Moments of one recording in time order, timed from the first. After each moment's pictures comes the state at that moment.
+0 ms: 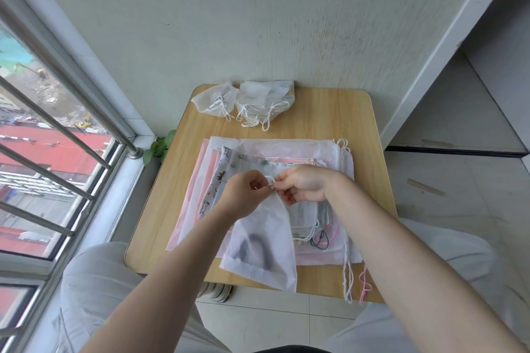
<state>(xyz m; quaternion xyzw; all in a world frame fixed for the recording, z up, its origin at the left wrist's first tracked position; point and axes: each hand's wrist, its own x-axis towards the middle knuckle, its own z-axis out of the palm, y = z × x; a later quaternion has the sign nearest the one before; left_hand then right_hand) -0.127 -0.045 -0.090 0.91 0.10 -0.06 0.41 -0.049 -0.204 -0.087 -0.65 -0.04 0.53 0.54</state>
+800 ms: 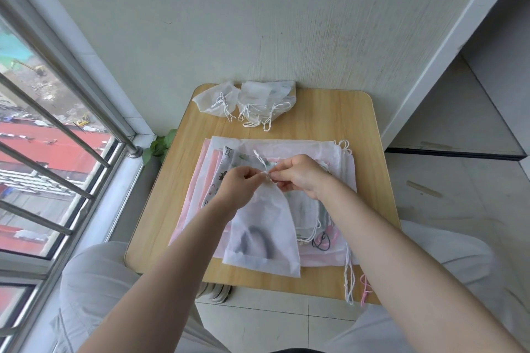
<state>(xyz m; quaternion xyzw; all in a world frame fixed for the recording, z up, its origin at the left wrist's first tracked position) -0.119 -0.038 -0.081 0.81 0.20 -0.09 0.55 -0.051 -0.191 -0.086 -0.73 0.00 0.34 0.60</state>
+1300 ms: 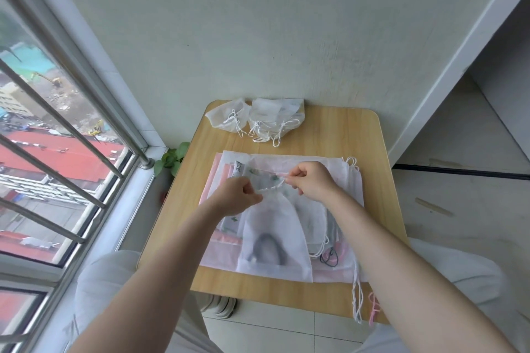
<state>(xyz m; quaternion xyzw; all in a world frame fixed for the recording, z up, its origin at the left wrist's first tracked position) -0.112 0.003 -0.064 0.93 0.09 -0.15 0.31 -0.040 -0.192 -0.079 -0.86 -0.05 0.19 0.47</state>
